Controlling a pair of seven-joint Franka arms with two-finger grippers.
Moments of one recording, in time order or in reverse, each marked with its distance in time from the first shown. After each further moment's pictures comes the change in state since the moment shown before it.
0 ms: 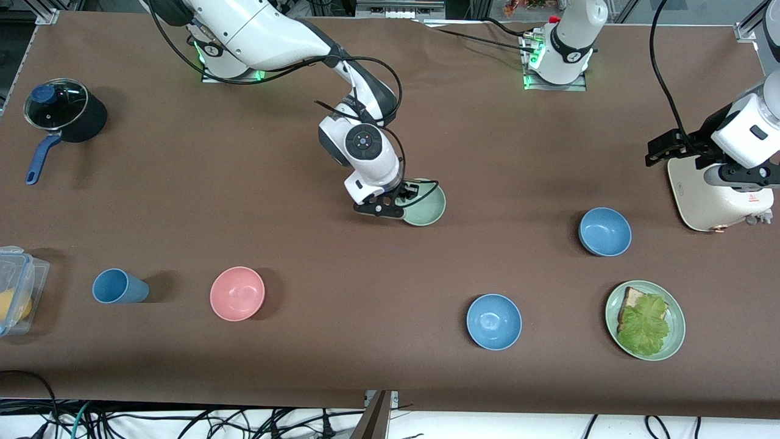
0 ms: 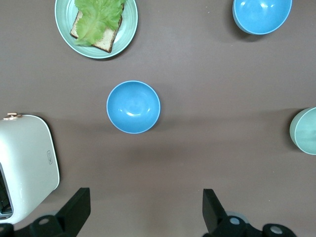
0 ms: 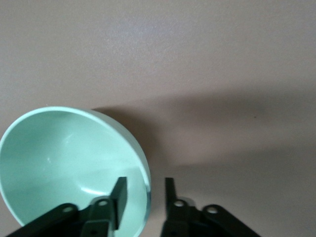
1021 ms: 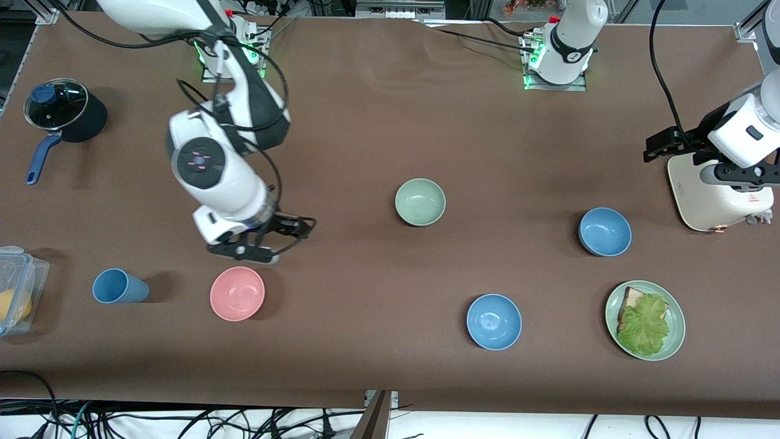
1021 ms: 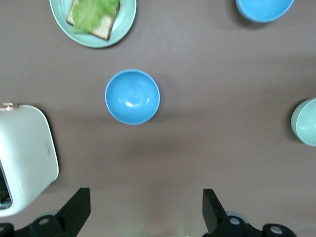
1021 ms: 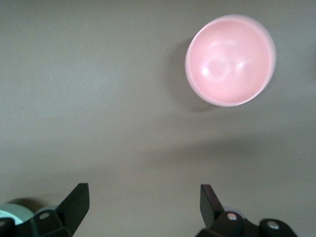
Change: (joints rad) left arm 0.000 0.011 0.000 -0.003 0.000 -0.057 0.000; right arm -0.276 -0.307 -0.151 0.060 -0.015 -0.403 -0.377
